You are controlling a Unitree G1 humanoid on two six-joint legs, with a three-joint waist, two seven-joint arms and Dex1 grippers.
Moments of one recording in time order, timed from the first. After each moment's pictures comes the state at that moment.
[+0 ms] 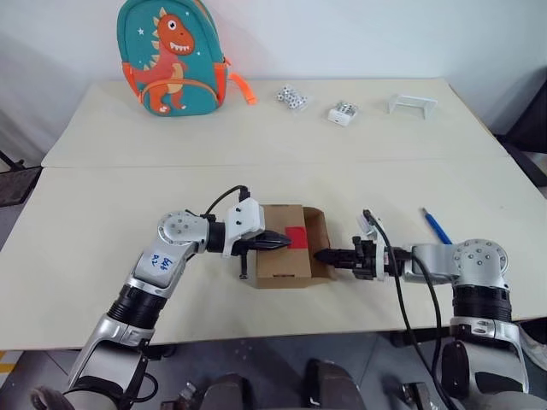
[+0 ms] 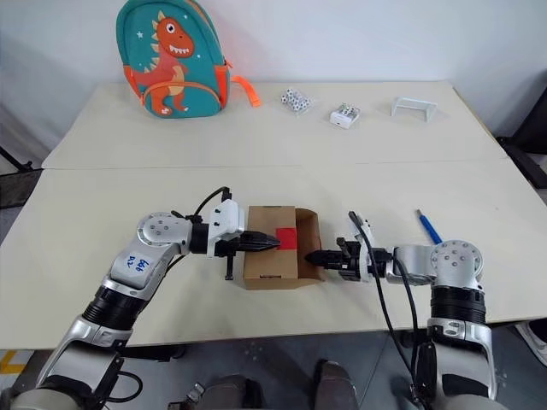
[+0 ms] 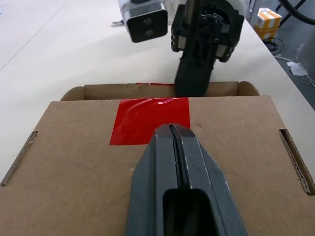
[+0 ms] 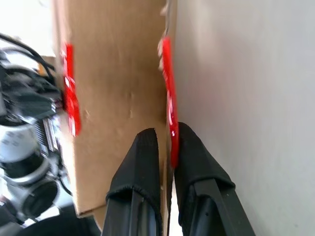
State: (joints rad) left arm -0.58 0.47 -0.23 0.04 -0.19 0.22 -1.05; right arm -0.61 -0.46 -0.24 0.28 1.29 1.60 0.15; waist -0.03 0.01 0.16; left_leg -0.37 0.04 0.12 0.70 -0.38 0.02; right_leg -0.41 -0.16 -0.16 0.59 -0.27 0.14
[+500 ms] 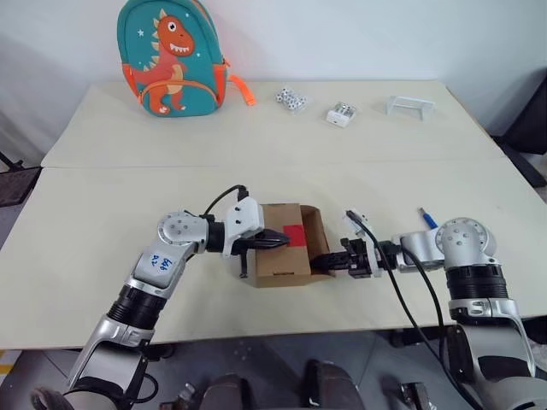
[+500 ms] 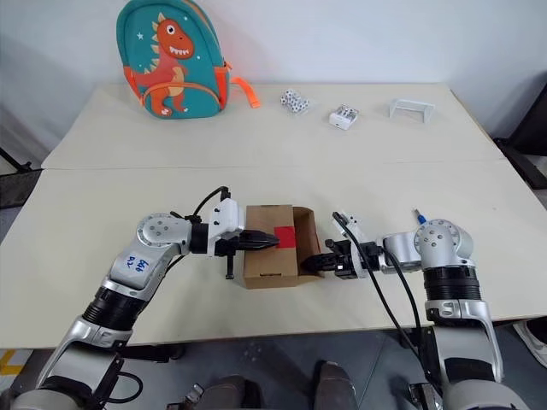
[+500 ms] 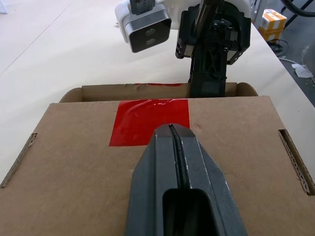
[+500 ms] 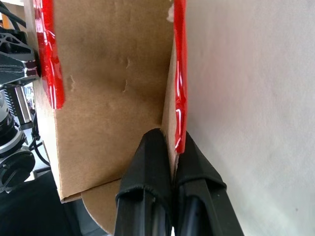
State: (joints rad) left arm -0.58 0.47 -0.23 0.04 -0.19 0.23 -1.04; right arm -0.73 -0.50 -0.09 0.34 1.08 1.61 0.36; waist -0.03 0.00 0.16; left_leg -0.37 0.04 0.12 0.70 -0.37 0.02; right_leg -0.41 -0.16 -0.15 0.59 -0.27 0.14
